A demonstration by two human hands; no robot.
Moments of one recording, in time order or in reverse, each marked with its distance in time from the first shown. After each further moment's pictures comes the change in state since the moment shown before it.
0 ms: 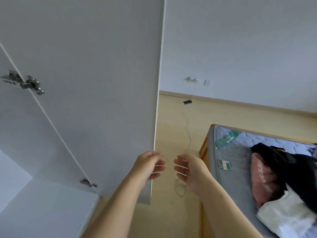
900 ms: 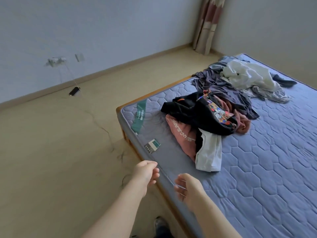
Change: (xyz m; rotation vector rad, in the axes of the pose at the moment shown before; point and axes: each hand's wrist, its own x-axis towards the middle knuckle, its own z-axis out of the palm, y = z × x) left_hand 0.192 -0.016 0.256 0.453 -0.553 -0.290; right_hand 0.115 0.012 -0.189 0.711 0.771 0.238
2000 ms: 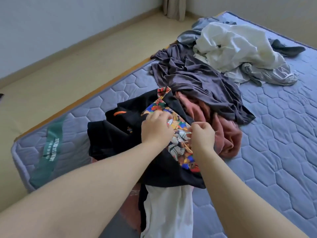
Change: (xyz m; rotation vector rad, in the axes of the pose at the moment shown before) left_hand 0.348 0.166 0.402 1.106 0.054 0.820; right_hand 0.376 -0.365 -0.124 -0.065 0.358 -0.553
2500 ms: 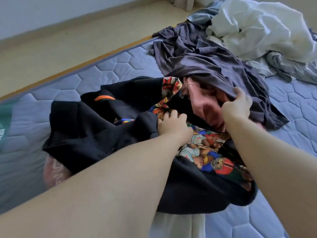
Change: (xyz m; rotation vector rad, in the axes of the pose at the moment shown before) left_hand 0.092 -0.036 0.137 0.163 -0.290 -0.015; right_hand 0.170 0.022 0.019 -0.496 0.168 -0.227
